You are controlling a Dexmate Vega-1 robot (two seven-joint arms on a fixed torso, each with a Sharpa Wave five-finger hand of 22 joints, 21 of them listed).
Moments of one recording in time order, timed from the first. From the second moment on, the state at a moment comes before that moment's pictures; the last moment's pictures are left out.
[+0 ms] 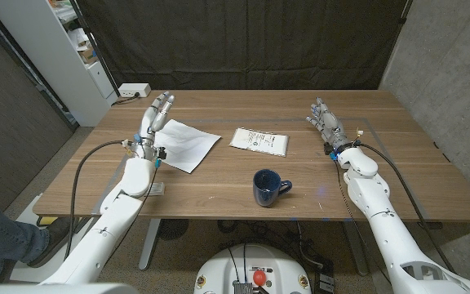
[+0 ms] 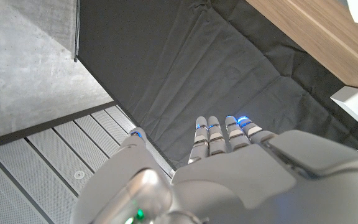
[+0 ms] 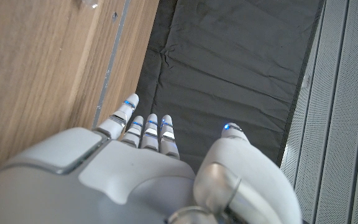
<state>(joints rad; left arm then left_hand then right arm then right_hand) 1.05 0.42 0.08 -1.46 0.14 -0.44 0.31 0.31 0.01 0.27 0.00 0.29 0.15 0.08 0.21 0.18 0.09 0.02 0.25 0.19 0.01 0.04 0.20 0.18 -0.08 0.01 0.21 0.17 -0.93 -0.18 0.02 -1.39 0.27 0.11 0.22 0.37 0.01 0.14 0.07 0.25 0.18 0.07 0.20 0.18 0.11 0.07 0.20 0.18 0.00 0.00 0.21 0.23 0.19 -0.04 0.33 0.17</state>
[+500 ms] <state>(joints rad) 1.08 0.48 0.09 -1.57 0.24 -0.30 0.33 0.34 0.02 0.28 -0.02 0.29 0.15 0.08 0.21 0.18 0.09 0.02 0.25 0.19 0.01 0.05 0.20 0.18 -0.08 0.01 0.21 0.17 -0.91 -0.17 0.03 -1.36 0.27 0.12 0.23 0.36 0.02 0.14 0.07 0.25 0.18 0.07 0.20 0.18 0.11 0.07 0.20 0.18 0.00 0.00 0.21 0.23 0.19 -0.04 0.32 0.17</state>
